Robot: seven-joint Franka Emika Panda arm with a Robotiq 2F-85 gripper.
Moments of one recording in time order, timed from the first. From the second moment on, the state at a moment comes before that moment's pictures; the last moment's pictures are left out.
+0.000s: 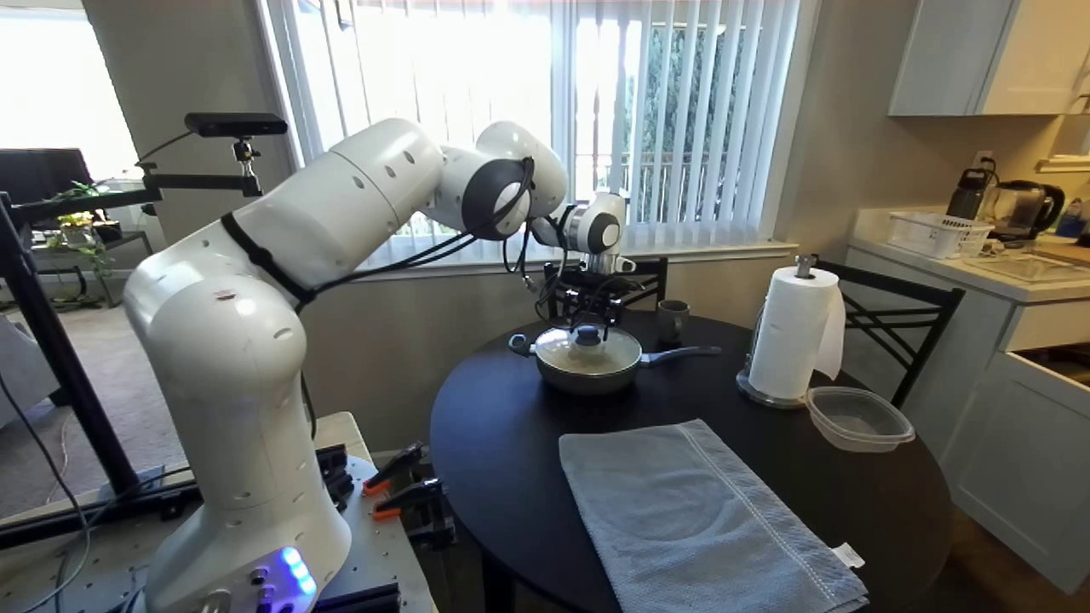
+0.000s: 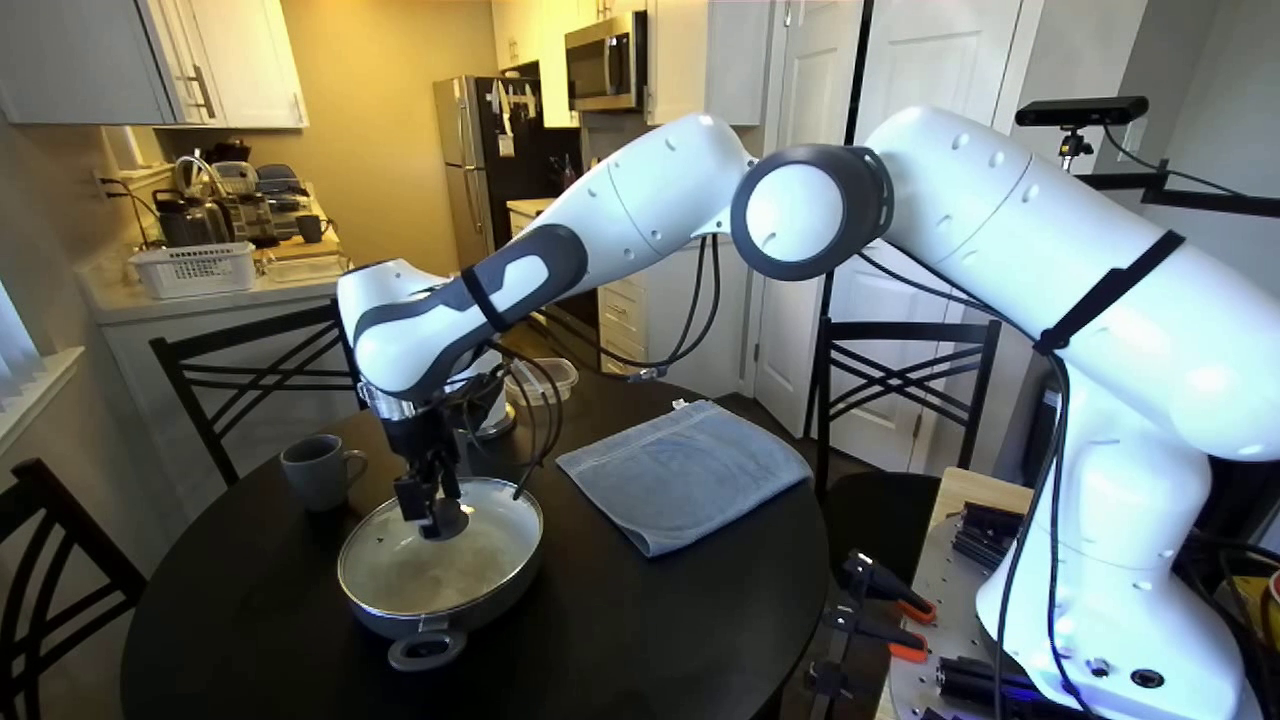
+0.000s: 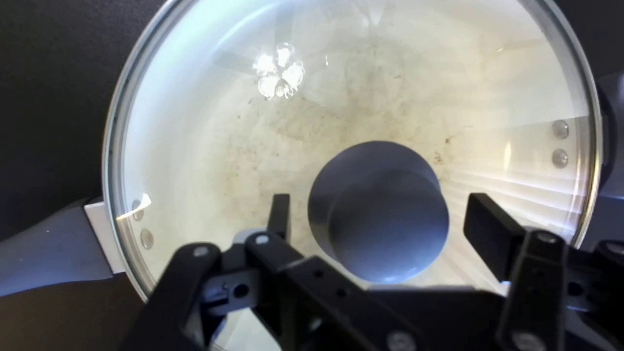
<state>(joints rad) 0.24 1.05 0.19 -1.08 -0.15 2.00 -0.22</state>
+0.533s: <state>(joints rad) 0.24 1.05 0.19 -1.06 -0.15 1.99 -0.23</state>
